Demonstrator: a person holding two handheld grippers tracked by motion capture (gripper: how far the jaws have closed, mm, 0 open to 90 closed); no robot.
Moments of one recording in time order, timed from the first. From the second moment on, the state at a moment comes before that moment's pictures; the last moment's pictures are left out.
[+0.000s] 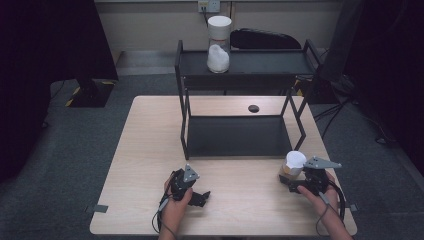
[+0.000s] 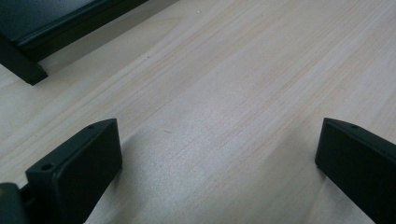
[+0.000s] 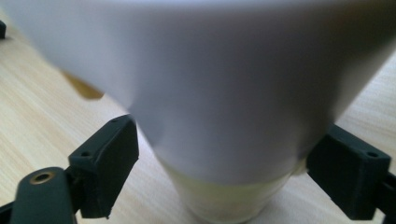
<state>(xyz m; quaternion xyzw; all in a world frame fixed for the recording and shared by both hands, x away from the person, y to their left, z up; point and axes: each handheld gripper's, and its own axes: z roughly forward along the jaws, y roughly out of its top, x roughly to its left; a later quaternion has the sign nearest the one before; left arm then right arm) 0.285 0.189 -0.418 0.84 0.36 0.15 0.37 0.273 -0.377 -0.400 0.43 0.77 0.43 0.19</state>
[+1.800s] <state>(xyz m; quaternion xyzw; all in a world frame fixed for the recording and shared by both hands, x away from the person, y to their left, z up) 0.285 0.188 -0.418 0.84 0.36 0.15 0.37 0.314 -0.355 -0.355 0.37 0.80 0.45 0.16</state>
